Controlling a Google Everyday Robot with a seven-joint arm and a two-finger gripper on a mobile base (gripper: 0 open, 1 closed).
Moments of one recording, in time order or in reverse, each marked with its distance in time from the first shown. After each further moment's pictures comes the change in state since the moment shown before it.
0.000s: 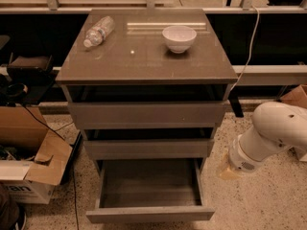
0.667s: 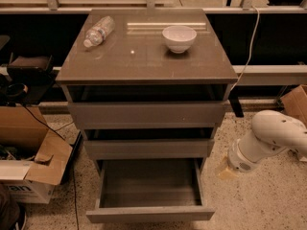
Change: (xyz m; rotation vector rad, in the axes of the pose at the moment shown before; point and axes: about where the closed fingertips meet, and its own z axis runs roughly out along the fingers) arm 0.025 -0.033 0.055 -0.039 -0.057 0.044
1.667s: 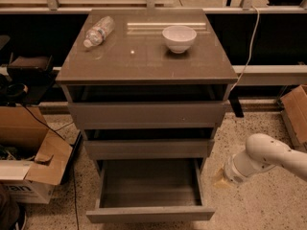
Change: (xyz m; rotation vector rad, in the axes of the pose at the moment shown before) arm 0.046 -0.032 0.099 0.007 -0.056 0.018
